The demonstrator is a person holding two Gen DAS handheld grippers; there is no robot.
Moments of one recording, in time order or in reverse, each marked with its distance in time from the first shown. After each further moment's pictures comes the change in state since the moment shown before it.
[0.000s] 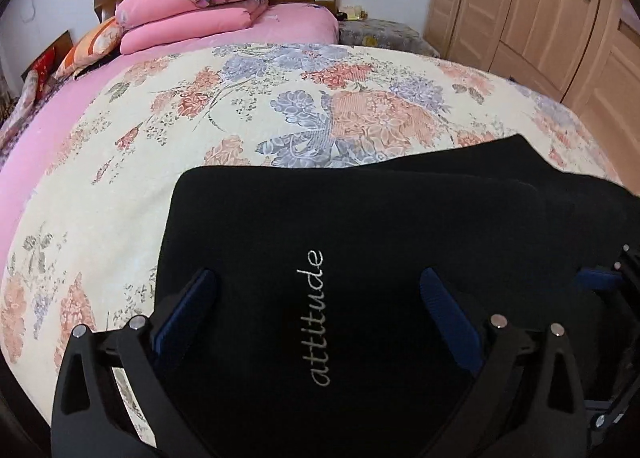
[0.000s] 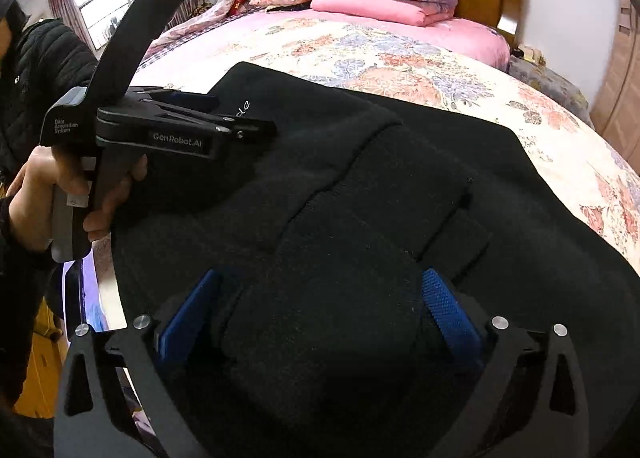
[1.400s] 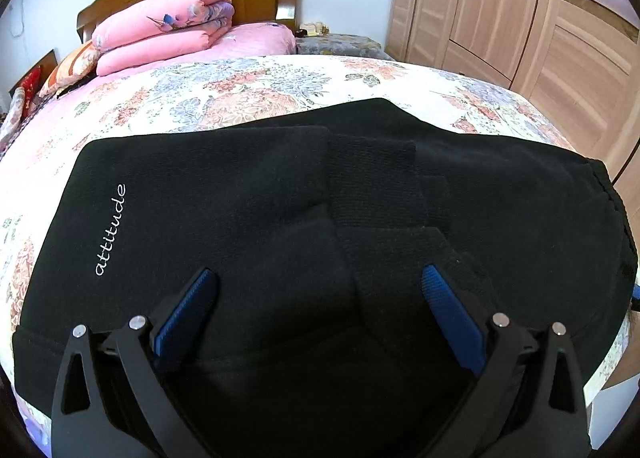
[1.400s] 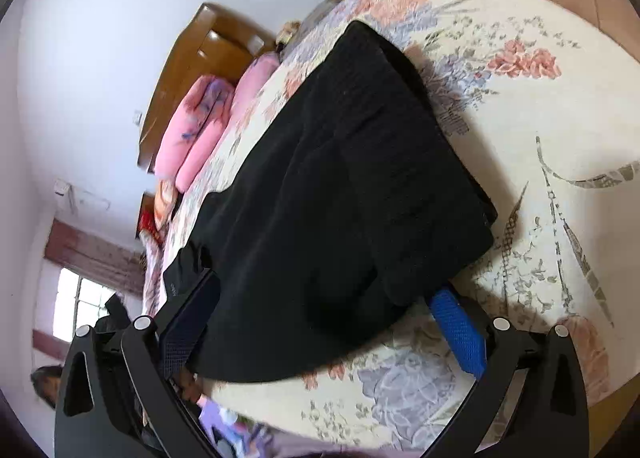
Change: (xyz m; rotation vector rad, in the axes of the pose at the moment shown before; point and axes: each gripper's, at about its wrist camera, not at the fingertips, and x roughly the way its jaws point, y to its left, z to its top) left arm -0.024 -0.116 -0.047 0.048 -0.083 -0.054; right arm -0.180 -0.180 -0.232 1.083 -0.327 0.054
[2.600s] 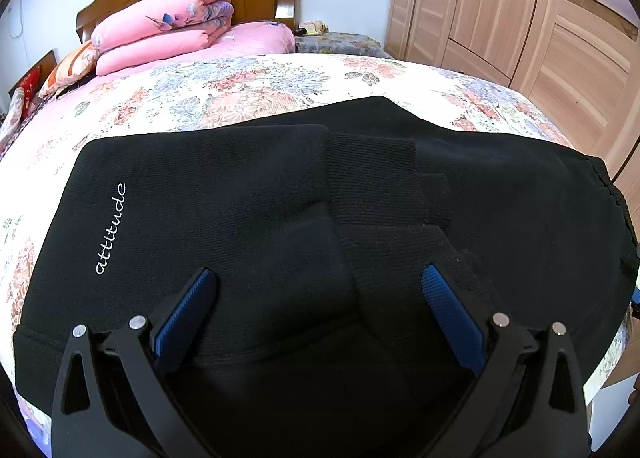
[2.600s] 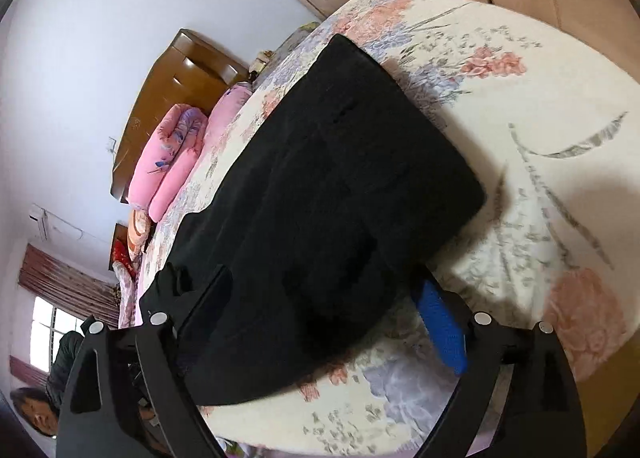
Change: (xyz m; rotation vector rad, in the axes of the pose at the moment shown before) left arm 0.000 -0.001 0.000 0.007 0.006 -0.002; right arm 0.006 0.009 -0.015 0.045 -0.114 -0.092
